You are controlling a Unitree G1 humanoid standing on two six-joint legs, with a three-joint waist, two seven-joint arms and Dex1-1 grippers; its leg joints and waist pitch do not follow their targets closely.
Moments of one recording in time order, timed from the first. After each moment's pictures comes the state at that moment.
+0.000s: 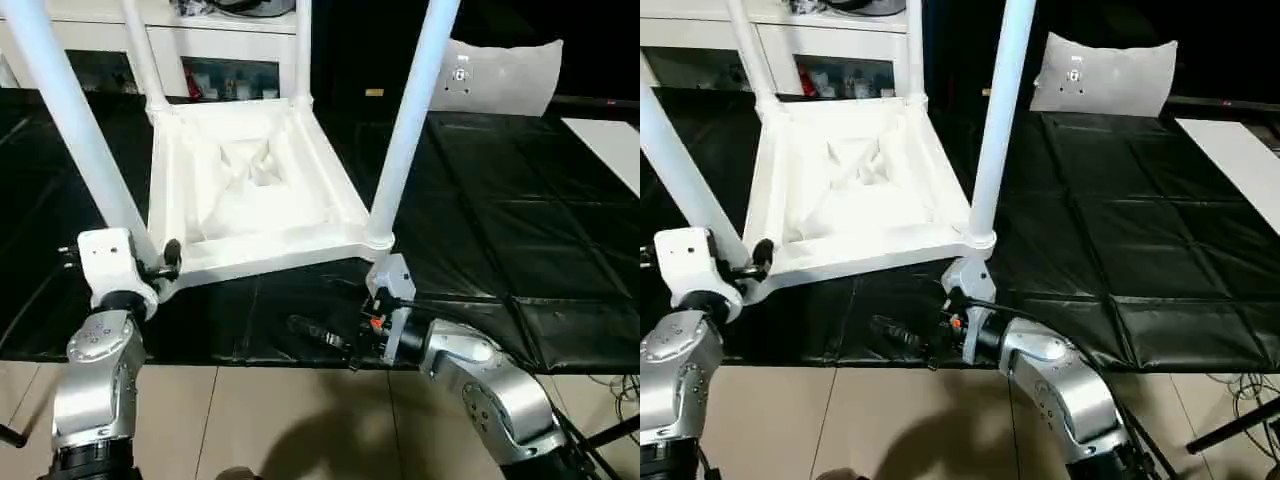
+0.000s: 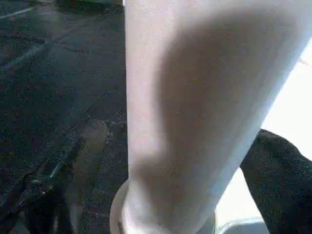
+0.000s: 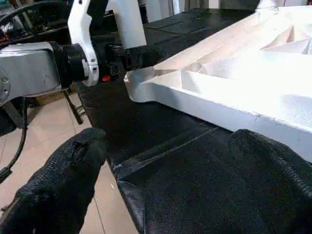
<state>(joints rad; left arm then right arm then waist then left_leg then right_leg) -0.17 0.18 0.31 0.01 -0.10 0.37 -0.06 -0.16 -0.21 0.28 -0.10 0.34 0.41 0.73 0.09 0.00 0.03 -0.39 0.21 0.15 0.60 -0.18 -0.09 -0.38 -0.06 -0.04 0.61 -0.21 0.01</state>
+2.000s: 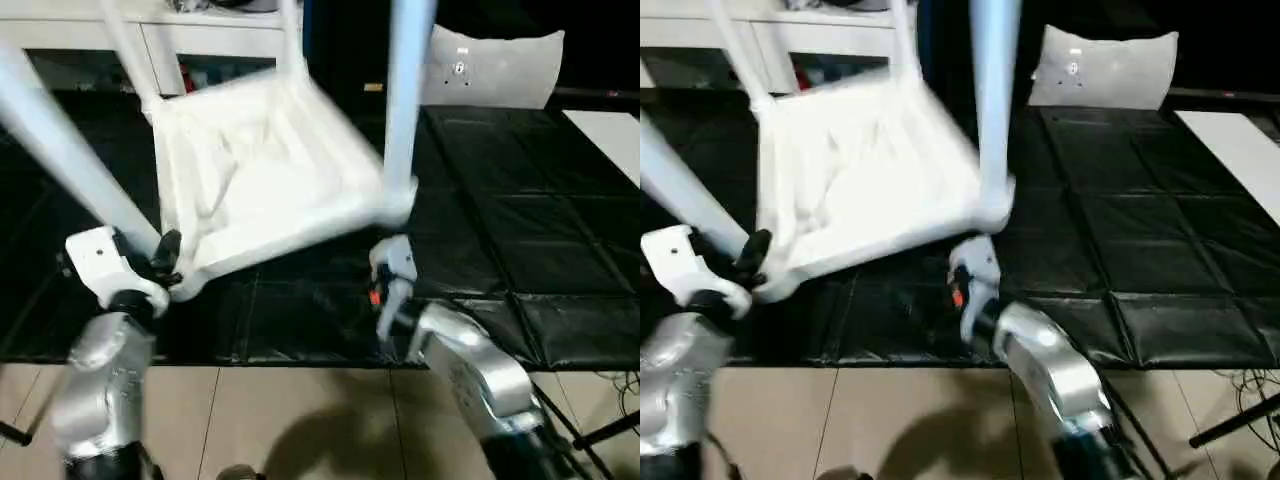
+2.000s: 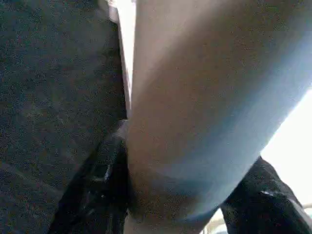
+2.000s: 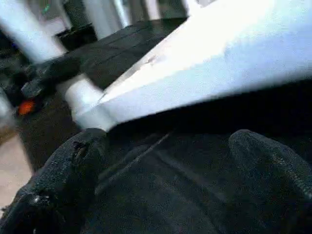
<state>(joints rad) -0.15 -0.03 0.40 -0.12 -0.45 0.43 -0.04 -0.30 -0.03 0.16 0.11 0.33 0.42 0.52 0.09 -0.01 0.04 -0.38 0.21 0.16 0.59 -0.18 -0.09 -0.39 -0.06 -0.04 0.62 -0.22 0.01</state>
